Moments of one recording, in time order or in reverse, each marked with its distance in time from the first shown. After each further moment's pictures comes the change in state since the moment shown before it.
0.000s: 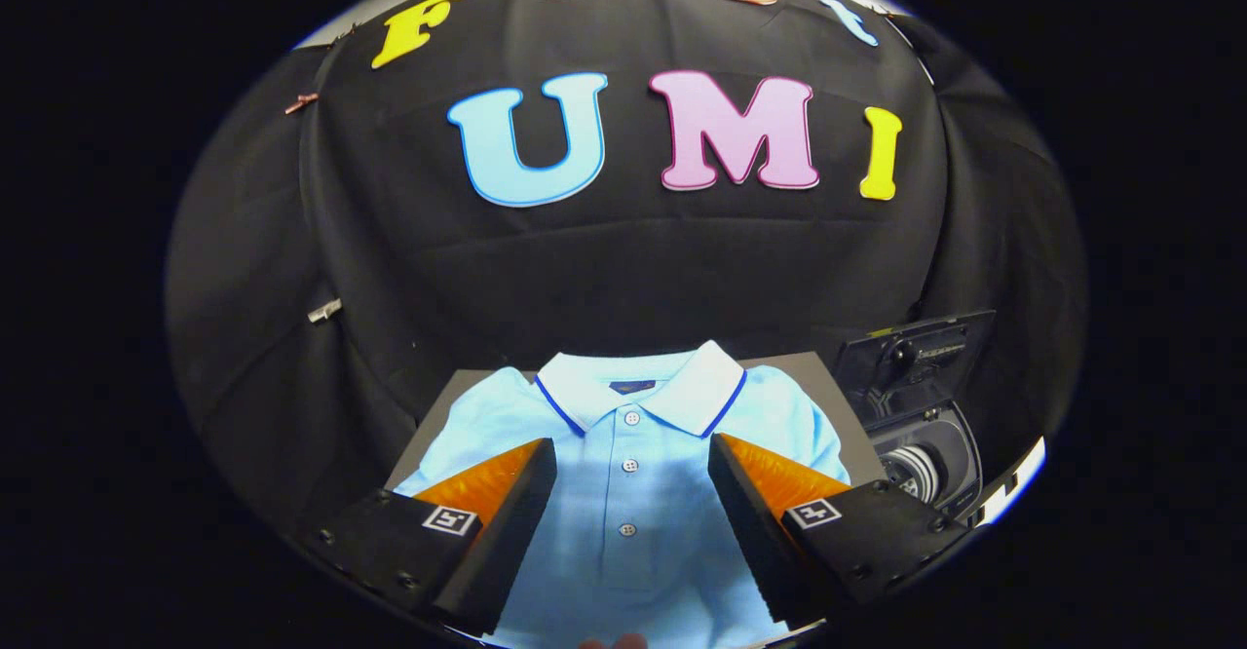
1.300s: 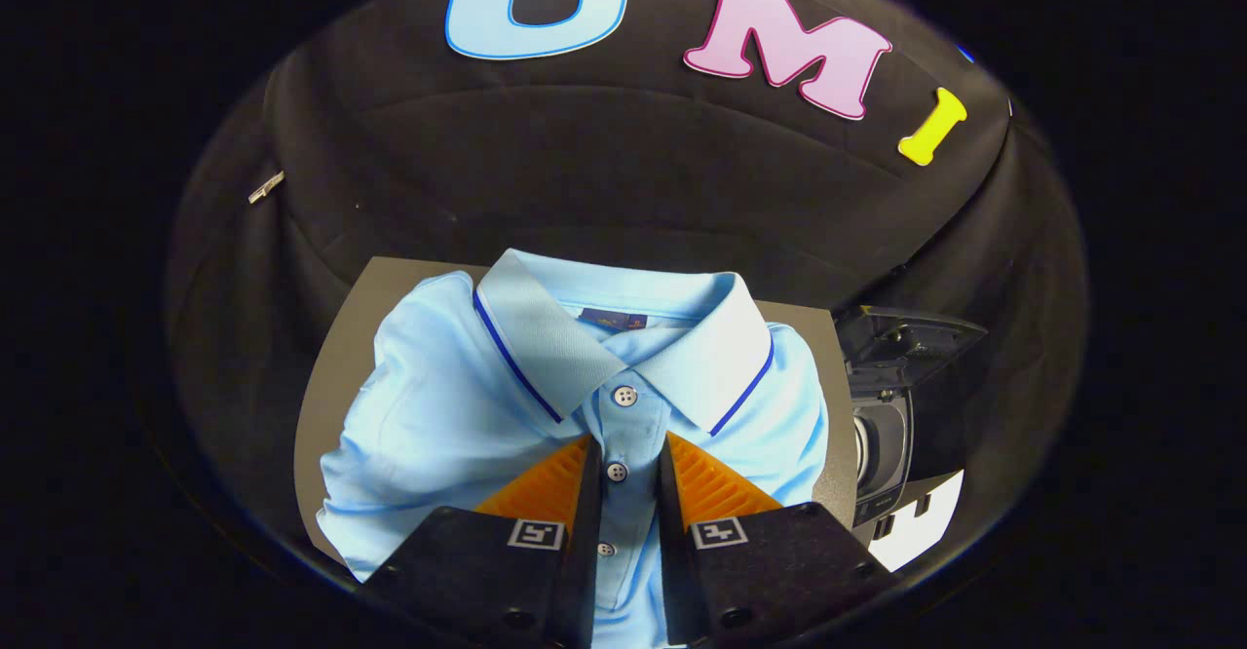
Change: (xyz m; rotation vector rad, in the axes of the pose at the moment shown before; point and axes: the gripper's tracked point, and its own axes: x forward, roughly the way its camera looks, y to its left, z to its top) arm 0.037 -0.024 -0.038 -0.175 0.408 -0.129
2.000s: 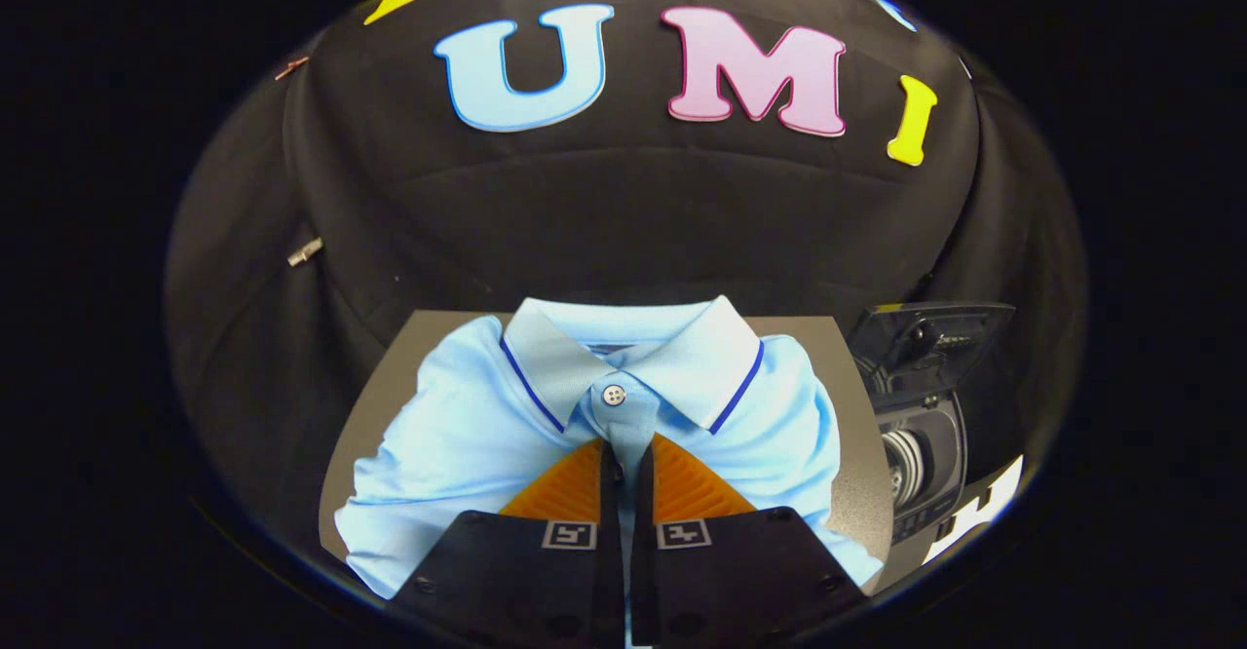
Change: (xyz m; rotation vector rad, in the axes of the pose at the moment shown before) arm -0.019 0.002 0.014 0.151 -0.306 0.171
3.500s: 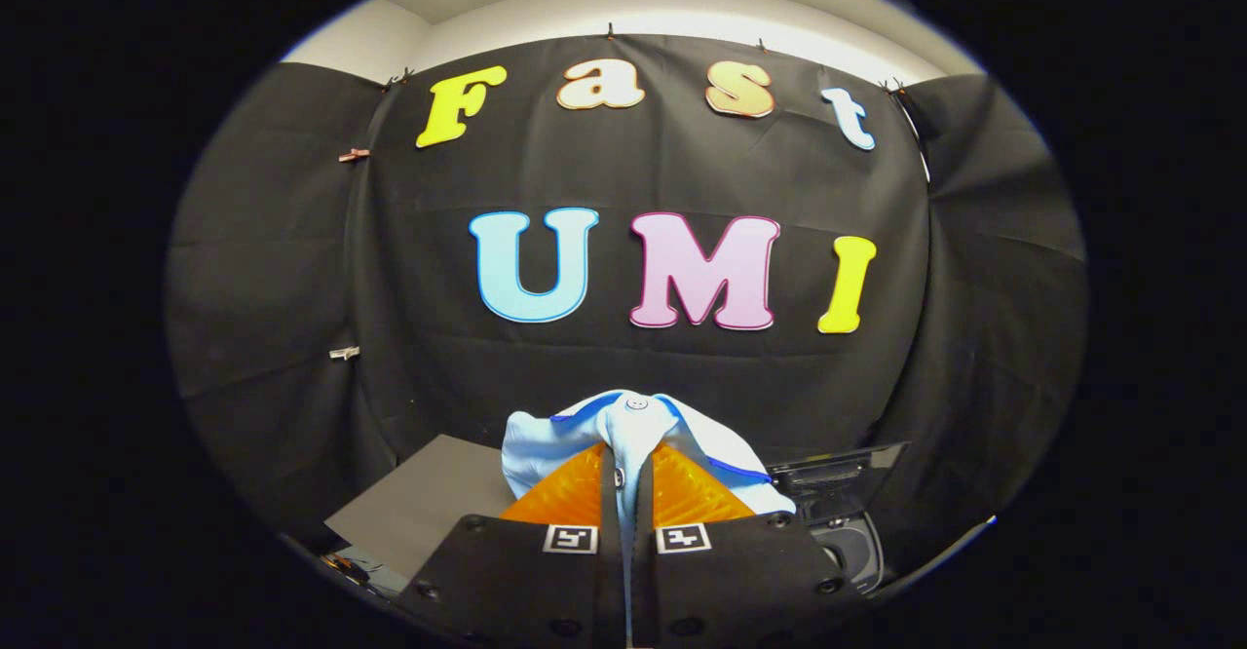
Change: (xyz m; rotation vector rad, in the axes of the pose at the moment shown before) arm -0.189 -0.117 0.112 -0.119 -0.488 0.022
